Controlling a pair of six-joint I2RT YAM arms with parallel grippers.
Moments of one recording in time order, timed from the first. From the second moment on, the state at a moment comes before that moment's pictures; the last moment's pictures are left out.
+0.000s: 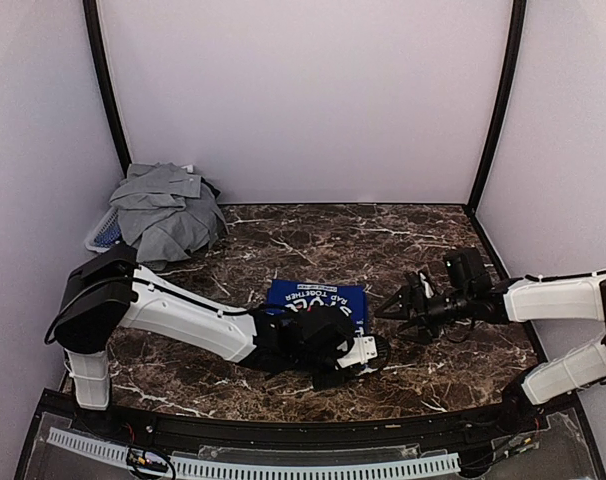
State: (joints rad) left arm -1.27 1.97 1.21 -0.07 -0.12 0.29; right arm 0.48 1.29 0.50 -0.01 -0.76 0.85
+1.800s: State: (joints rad) left arm -1.25 2.02 1.33 0.06 -0.09 0.27; right arm 0.57 1.69 0.53 0.48 -0.69 1.22
